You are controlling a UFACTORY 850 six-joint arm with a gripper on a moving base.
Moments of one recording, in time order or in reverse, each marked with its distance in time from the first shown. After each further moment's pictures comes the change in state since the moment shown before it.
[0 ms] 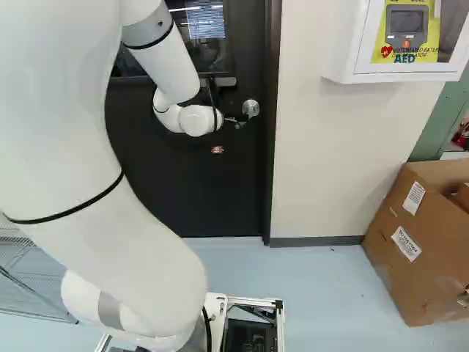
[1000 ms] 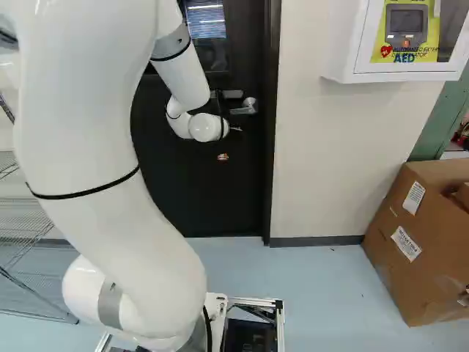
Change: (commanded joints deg) arm -1.4 -7.2 -3.4 0.8 0.0 0.0
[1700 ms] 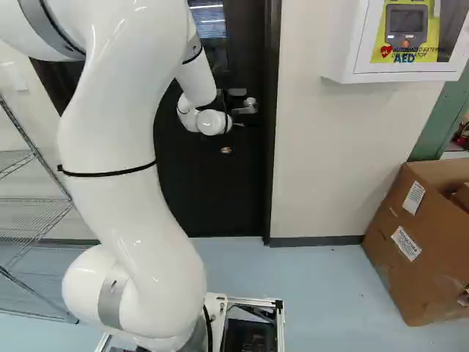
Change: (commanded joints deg) arm 0.3 -9.5 -10.9 2.3 0.0 0.0
